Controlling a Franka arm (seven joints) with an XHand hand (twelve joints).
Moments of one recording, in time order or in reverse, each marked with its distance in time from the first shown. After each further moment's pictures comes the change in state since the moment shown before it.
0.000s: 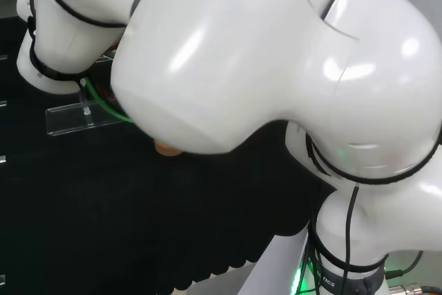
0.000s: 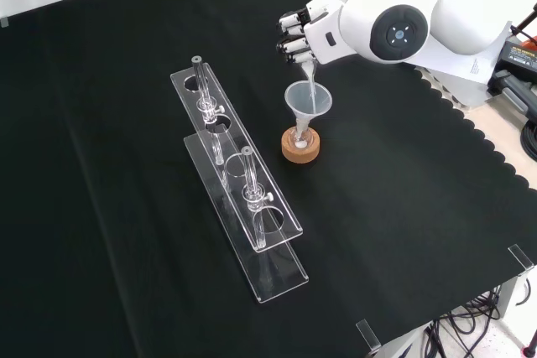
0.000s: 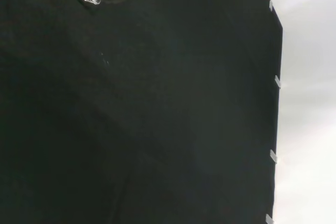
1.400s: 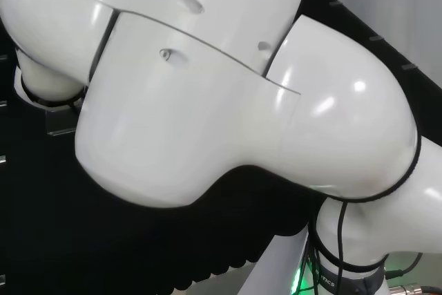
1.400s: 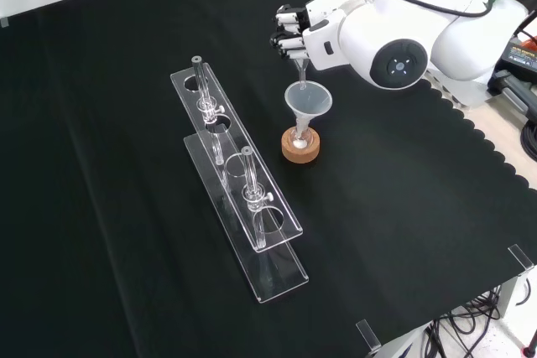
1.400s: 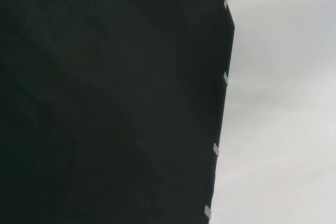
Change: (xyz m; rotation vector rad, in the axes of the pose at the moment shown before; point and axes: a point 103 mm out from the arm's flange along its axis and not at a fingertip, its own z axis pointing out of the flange) arm -0.007 0.003 -0.005 0.024 -0.154 0.073
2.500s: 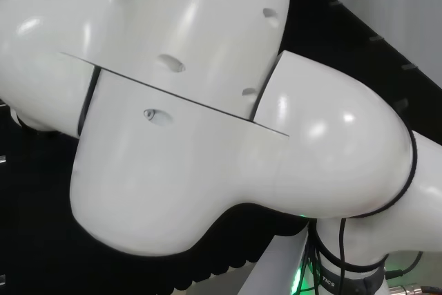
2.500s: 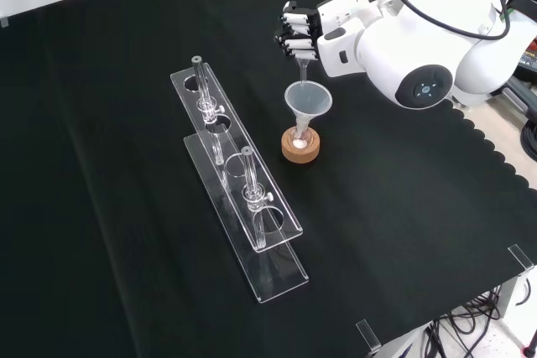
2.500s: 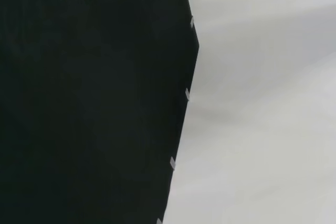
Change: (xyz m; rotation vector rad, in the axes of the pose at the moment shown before) arm -0.002 -0.009 -0.013 -0.046 -0.136 0.042
